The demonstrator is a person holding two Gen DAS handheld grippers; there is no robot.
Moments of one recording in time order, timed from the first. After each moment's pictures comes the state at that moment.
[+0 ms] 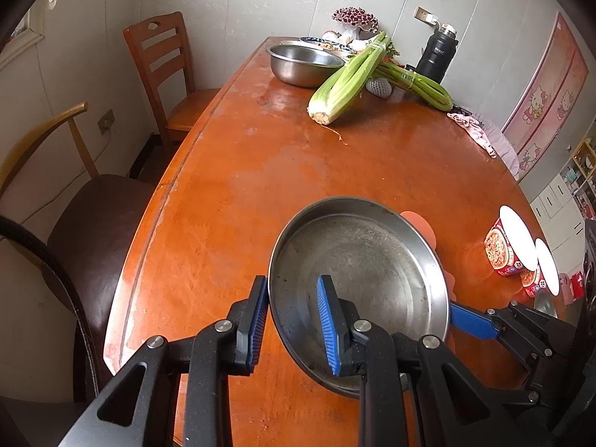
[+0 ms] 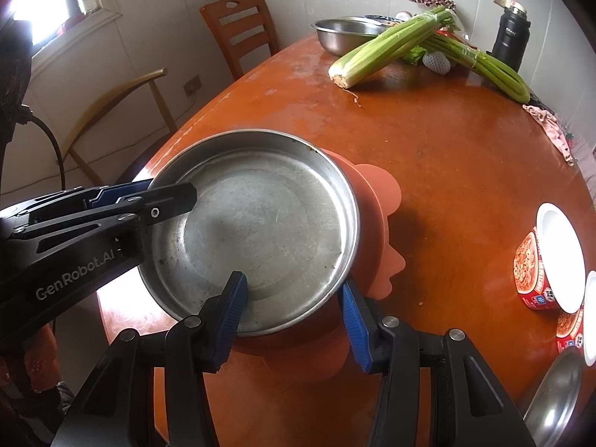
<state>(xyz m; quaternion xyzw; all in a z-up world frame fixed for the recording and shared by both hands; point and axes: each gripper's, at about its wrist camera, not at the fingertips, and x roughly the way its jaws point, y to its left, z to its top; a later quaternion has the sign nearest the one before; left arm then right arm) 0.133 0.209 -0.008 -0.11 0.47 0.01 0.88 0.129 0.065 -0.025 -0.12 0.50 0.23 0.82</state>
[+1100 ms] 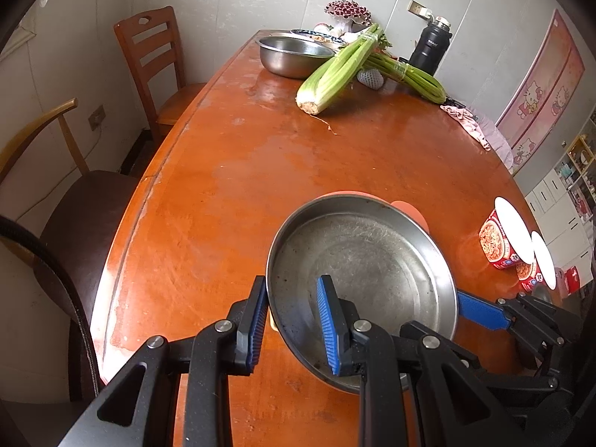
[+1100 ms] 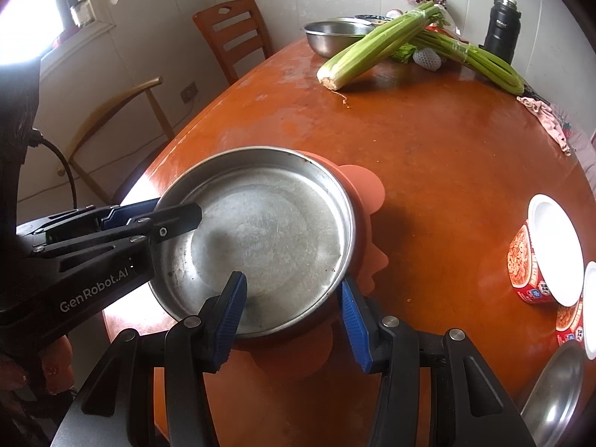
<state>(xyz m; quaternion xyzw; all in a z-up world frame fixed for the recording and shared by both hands) 0.136 0.200 -0.017 -0.11 0.48 -0.01 0.87 0.128 0.048 -0.016 -0.09 0.50 0.22 0.83</state>
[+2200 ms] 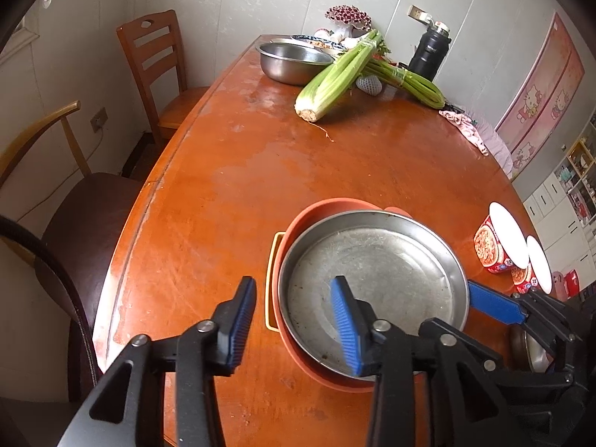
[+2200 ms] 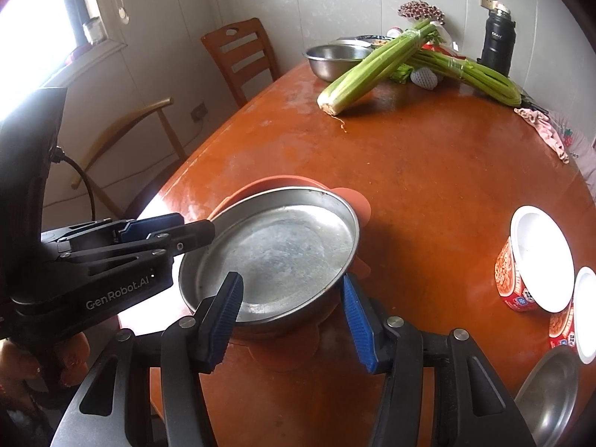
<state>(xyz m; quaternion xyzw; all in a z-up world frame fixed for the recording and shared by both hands) 0.130 0.202 -0.005 -0.12 0.47 -0.01 0.87 0.120 0.035 0.006 -0.08 0.47 0.25 0.84</state>
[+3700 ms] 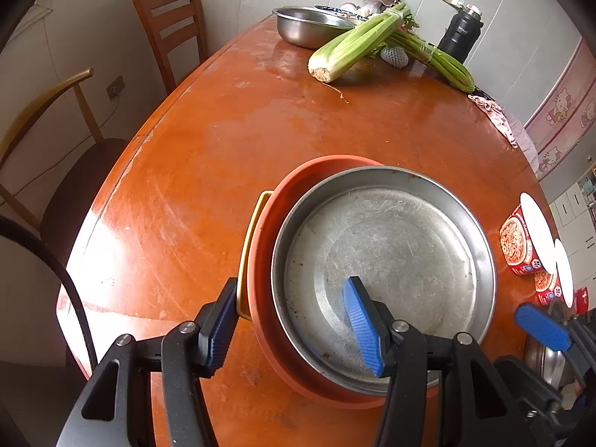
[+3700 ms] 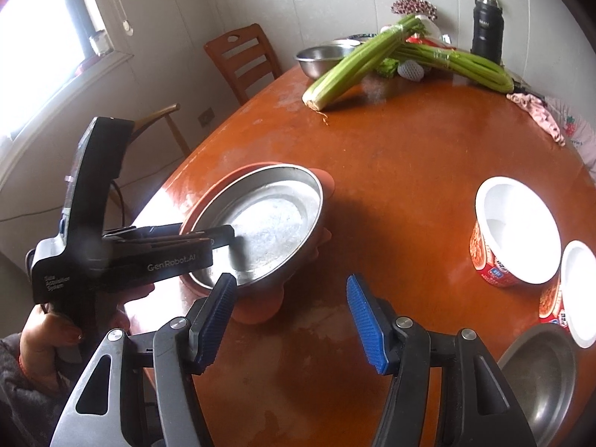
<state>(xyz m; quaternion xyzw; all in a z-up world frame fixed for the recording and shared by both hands) 0.146 0.170 -0.039 -0.14 0.52 0.05 0.85 0.108 -0.020 0.005 -0.05 0.48 0.26 0.84</state>
